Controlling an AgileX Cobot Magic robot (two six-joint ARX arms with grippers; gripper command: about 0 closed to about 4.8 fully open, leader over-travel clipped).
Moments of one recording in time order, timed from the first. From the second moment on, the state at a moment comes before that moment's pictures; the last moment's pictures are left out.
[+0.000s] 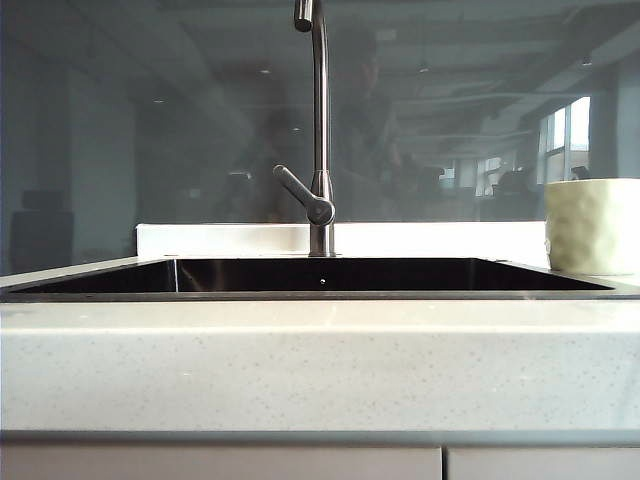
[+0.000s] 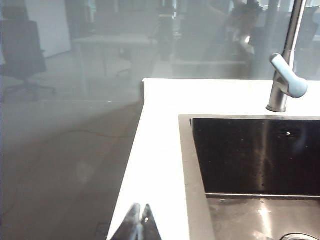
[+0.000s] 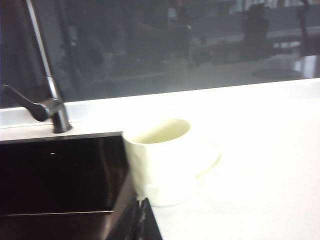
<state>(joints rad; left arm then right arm) -0.05 0.00 0.01 0.08 -0.04 0.01 -0.05 0.00 0.00 0.13 -0.03 0.11</state>
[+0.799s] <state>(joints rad) -0.05 0.00 0.01 0.08 -0.04 0.01 -0.09 0.00 0.00 0.12 -0.06 0.05</state>
